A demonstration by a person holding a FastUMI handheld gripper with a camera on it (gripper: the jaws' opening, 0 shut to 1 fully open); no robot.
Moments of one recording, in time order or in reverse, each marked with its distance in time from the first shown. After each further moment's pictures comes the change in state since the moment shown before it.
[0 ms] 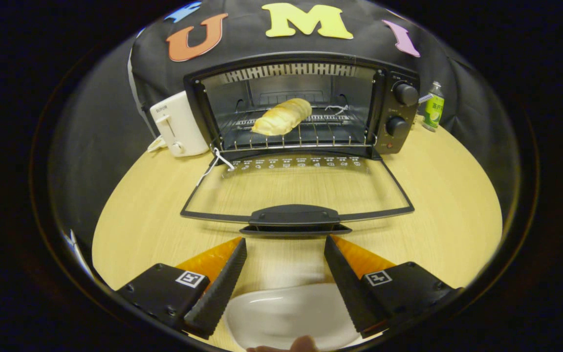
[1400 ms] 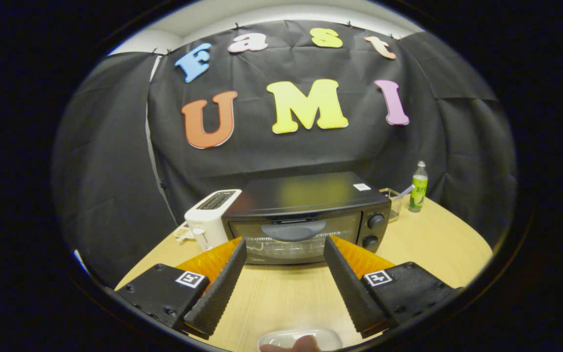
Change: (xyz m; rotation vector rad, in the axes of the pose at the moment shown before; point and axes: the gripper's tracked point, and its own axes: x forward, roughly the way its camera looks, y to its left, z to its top) arm -0.151 0.028 0.168 -0.021 -0.564 0.084
